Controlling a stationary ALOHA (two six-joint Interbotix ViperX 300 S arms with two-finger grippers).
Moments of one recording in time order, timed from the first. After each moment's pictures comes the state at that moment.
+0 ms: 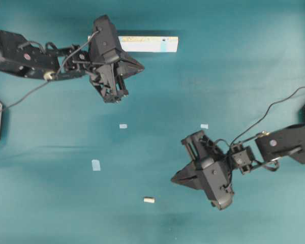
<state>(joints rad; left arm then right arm) 0.26 0.02 0.75 -0.07 -0.17 0.05 0.28 0.06 0.79 -0.13 -0.33 0.04</state>
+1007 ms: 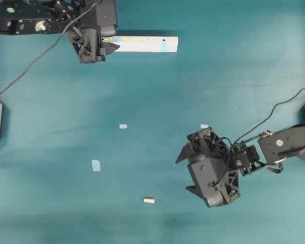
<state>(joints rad) 0.52 0.00 0.64 -0.07 0.22 0.57 0.30 0.00 0.73 -0.13 -0.02 0.18</state>
